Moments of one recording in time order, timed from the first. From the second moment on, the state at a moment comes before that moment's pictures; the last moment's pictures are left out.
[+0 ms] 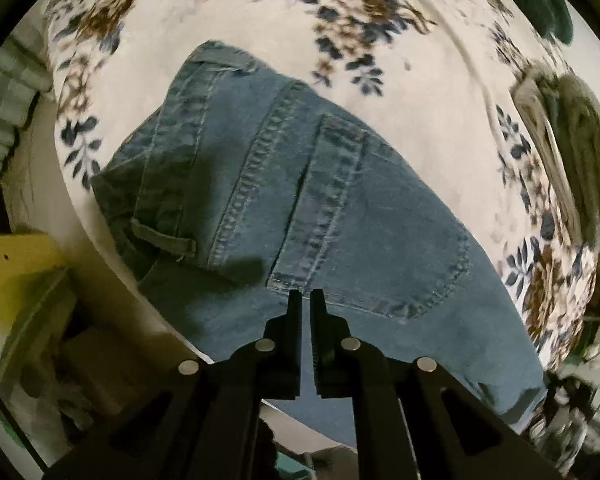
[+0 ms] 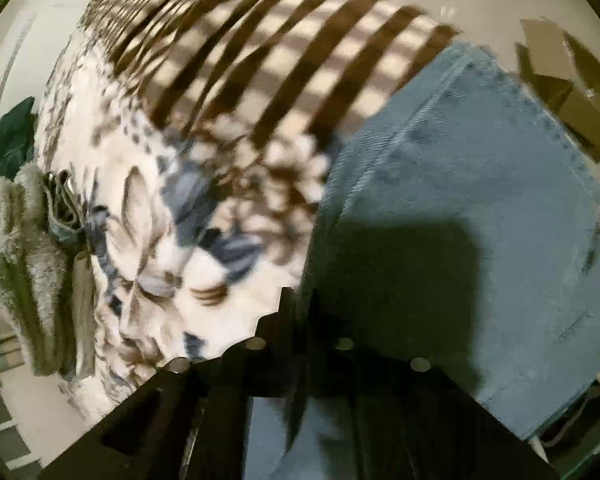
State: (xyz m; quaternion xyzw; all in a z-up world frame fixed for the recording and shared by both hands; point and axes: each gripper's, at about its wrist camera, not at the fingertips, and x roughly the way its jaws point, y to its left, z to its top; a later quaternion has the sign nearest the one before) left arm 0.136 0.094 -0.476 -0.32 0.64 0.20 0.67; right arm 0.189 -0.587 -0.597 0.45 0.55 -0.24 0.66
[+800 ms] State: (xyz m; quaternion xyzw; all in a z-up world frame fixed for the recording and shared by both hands) left arm 0.075 0.183 -0.539 -0.49 0.54 0.24 0.64; right arm -0.005 -0.536 -0.639 0.38 0.64 -0.23 0.63
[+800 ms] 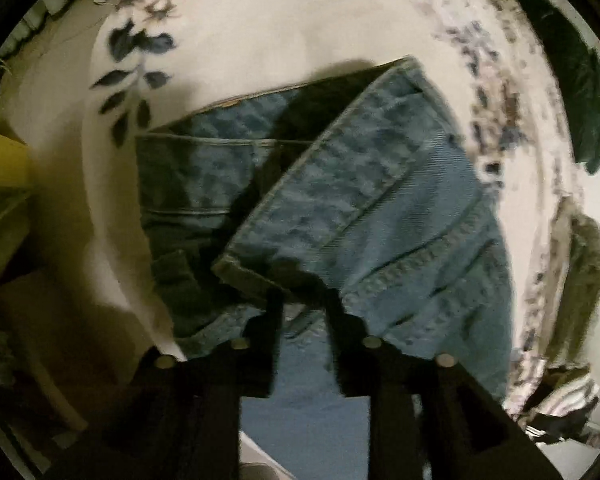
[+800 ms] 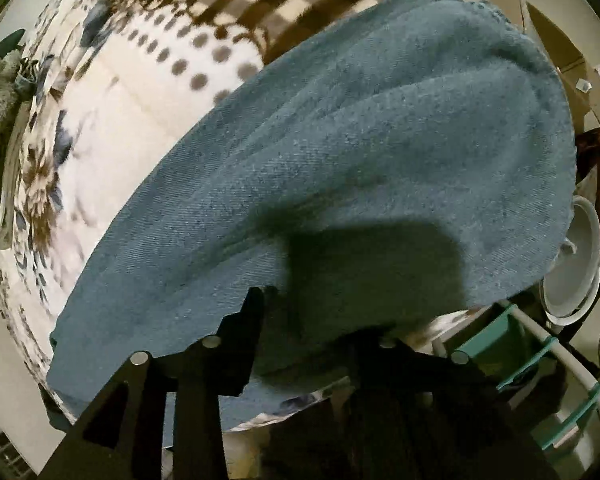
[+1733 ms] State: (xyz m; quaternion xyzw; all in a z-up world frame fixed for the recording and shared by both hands) left arm 0.035 0.219 -0.443 -0.38 0.46 0.28 0.75; right arm 0.014 -0.527 -0.630 0.35 0.63 -0.25 0.64
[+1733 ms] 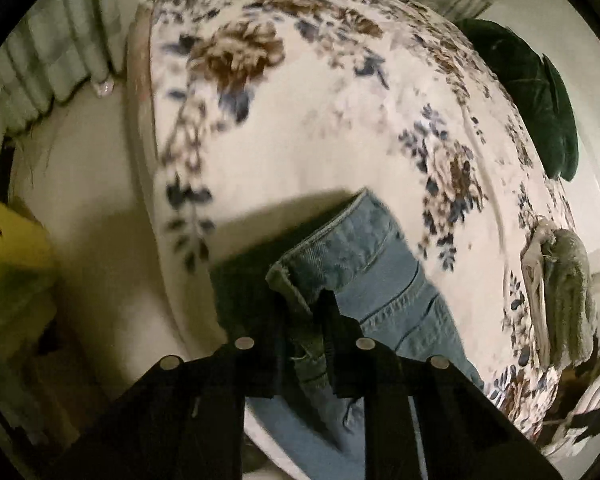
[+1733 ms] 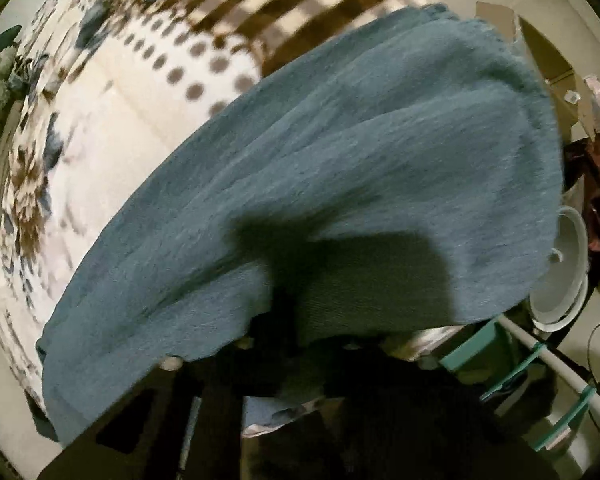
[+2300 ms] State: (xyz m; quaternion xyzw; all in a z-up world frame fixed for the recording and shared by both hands) left arm 0.035 0.229 -0.499 -0.32 0.57 0.31 0.70; right arm -0.009 -0.561 -0.640 0.39 0.68 -0.23 0.58
